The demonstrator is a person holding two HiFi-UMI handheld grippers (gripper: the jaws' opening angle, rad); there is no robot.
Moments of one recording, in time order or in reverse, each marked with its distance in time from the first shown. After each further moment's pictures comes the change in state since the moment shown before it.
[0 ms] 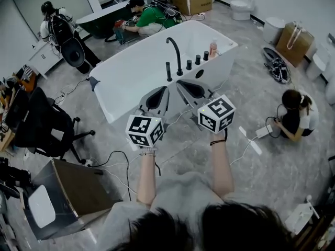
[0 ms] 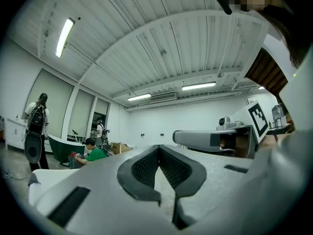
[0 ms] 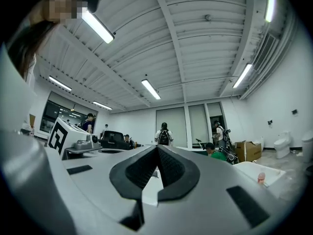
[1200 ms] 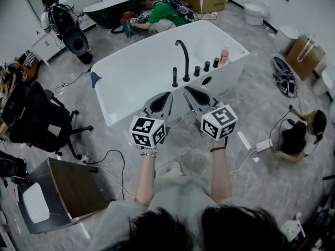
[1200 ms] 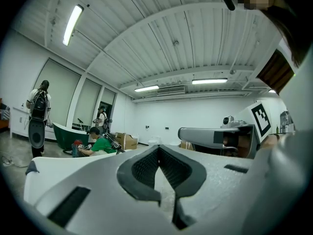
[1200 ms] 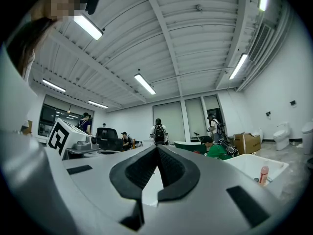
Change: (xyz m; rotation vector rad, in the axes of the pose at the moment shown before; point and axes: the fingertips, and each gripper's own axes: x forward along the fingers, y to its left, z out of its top) left arm 0.074 0.067 -0.051 -0.083 0.090 0.049; right arm 0.058 -0.083 -0.045 0.061 0.053 -0.021
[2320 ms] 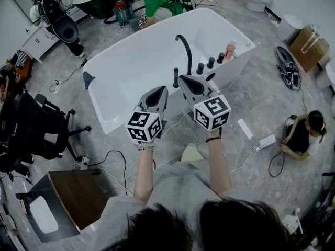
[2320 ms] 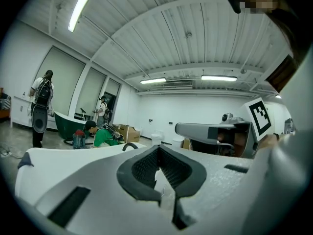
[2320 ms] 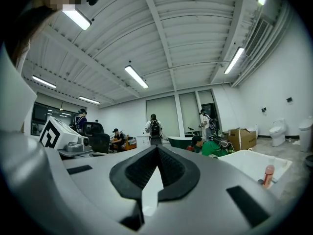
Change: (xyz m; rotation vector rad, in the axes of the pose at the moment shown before) left arm 0.091 0.112 -0.035 -0.073 0.066 0.015; right arm 0.124 -0.090 -0.040 0.015 0.054 -0.063
